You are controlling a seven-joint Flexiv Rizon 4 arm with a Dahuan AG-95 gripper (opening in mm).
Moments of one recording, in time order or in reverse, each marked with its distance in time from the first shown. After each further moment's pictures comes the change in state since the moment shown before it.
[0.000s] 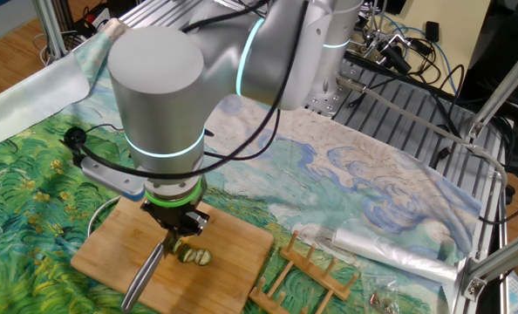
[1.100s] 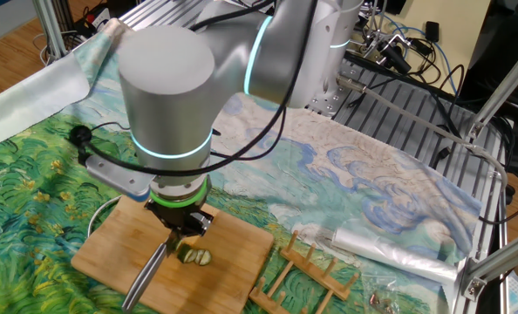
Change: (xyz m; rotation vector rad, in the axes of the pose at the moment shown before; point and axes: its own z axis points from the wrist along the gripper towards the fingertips) arm 0.000 0.003 -0.025 0.029 0.035 0.012
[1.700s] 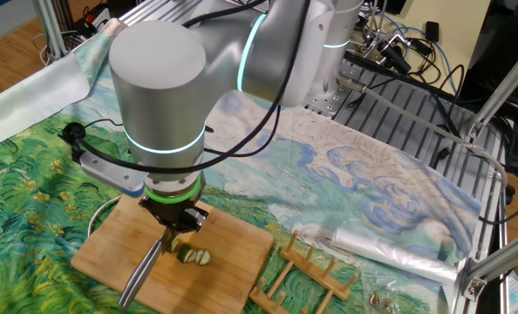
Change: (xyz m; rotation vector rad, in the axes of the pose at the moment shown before) arm 0.002 -0.007 0.003 -0.006 -0.006 -0.017
